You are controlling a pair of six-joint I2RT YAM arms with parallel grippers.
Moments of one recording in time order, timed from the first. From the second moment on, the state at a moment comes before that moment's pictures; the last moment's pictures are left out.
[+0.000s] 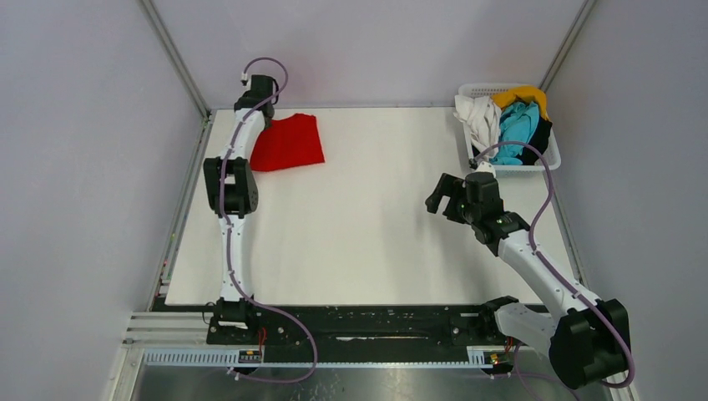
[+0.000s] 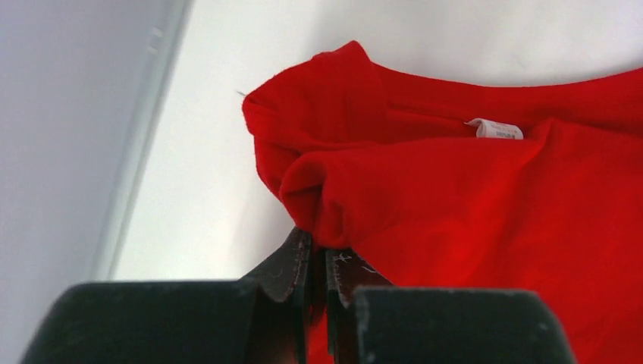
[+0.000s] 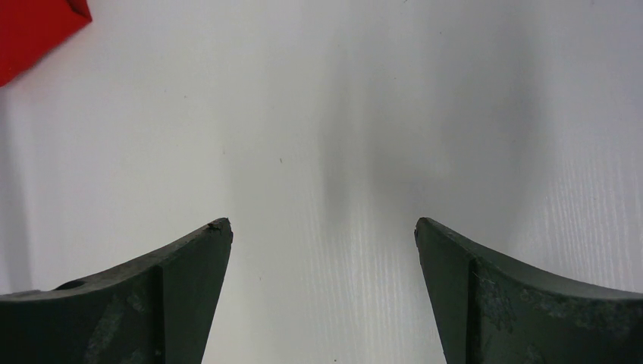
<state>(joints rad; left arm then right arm) -0.05 2.51 2.38 -0.75 -0.47 -0.18 0.31 1.06 0.67 -0.28 0.03 0.56</state>
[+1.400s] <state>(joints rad) -0.44 1.37 1.14 -0.34 -0.28 -0.55 0.31 0.65 0.49 -0.44 0.28 0.65</state>
